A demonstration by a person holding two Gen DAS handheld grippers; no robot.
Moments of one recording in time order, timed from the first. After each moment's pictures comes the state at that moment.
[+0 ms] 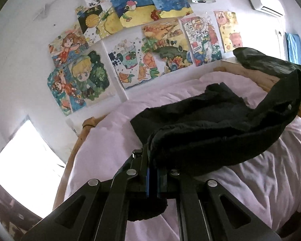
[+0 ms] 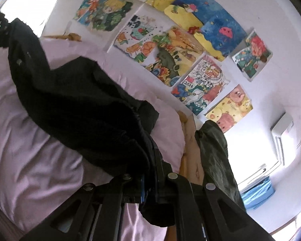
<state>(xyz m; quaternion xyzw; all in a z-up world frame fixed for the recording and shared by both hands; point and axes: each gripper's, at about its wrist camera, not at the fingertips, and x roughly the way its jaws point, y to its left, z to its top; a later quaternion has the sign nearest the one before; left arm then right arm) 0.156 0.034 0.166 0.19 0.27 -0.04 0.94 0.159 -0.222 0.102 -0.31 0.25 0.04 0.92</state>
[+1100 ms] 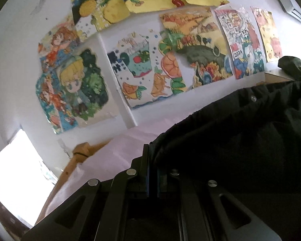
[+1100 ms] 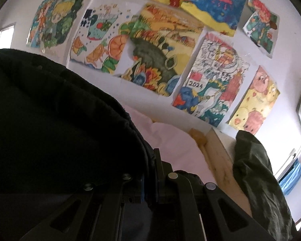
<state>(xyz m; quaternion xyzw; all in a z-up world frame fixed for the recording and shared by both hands) 0.454 0.051 0.096 0.17 0.21 0.01 0.96 0.480 -0.234 0.051 -0.20 0.21 0.04 0.96</state>
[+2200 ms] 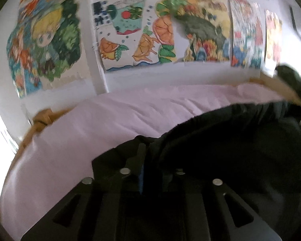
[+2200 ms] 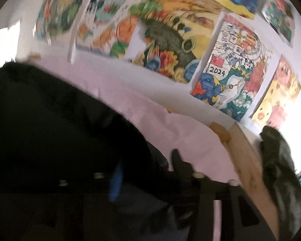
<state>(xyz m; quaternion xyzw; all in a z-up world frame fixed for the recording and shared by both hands) 0.522 0.087 0.047 0.05 0.32 -0.07 0.94 0.533 -0.251 0.015 -0.17 0.23 0.11 0.95</state>
